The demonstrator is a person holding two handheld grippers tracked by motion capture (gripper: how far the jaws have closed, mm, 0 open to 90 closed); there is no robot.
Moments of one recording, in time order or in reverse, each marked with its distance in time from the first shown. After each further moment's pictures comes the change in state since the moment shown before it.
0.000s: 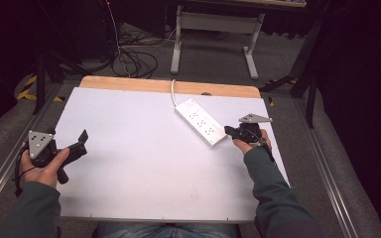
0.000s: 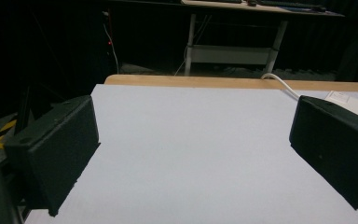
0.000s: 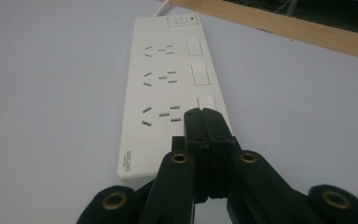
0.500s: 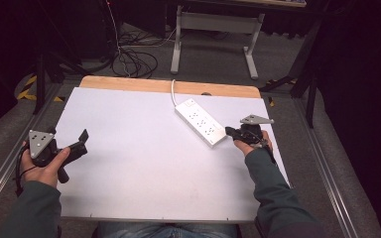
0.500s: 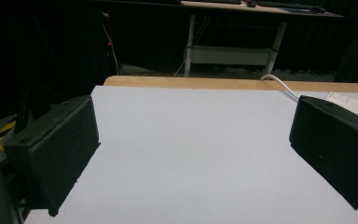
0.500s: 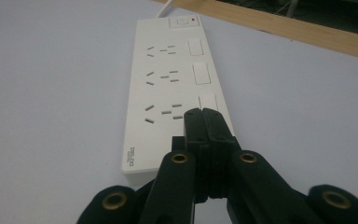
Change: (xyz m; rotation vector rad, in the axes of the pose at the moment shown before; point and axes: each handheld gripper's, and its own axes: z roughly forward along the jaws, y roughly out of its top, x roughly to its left) left arm -0.001 0.001 0.001 -0.004 -0.003 -0.002; right arm 0.001 -0.002 -0.005 -0.008 0.001 0.002
